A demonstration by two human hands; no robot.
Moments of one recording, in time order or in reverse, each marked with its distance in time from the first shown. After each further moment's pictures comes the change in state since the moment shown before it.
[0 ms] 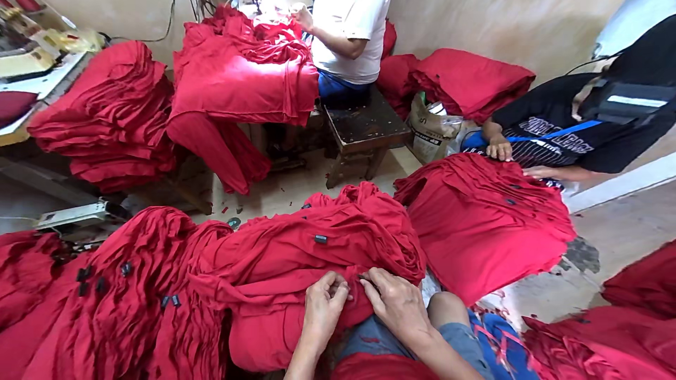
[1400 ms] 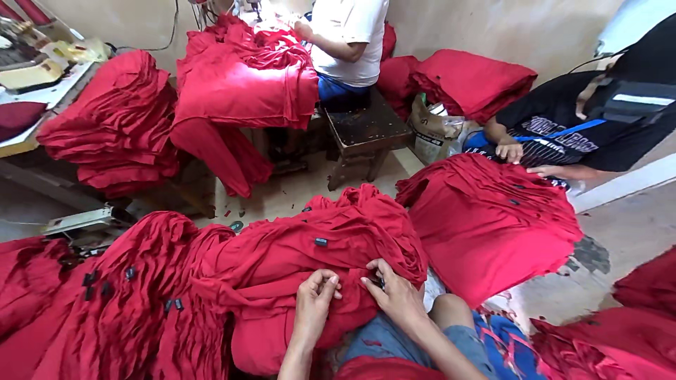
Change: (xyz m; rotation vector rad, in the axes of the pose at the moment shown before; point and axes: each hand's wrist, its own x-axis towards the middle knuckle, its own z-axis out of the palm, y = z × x) left_hand 0.004 -0.004 -0.015 -0.232 0.067 0.088; right_hand 0.009 0.015 0.001 0.298 -0.308 0.372
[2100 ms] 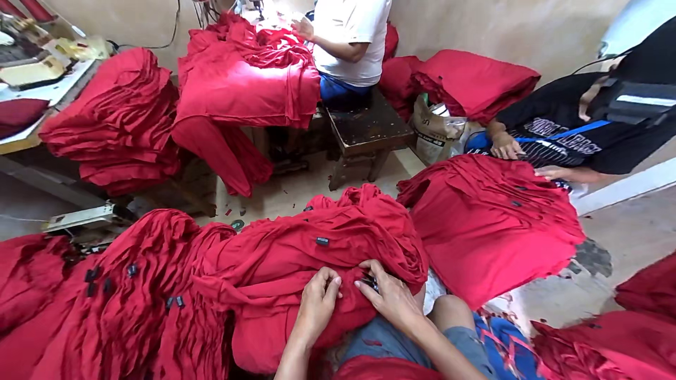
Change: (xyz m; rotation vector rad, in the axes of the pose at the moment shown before) left_hand 0.007 -0.001 -0.005 0.348 -0.171 -0.085; right_hand 0.006 0.002 0.007 -0.005 -0.128 -0.037
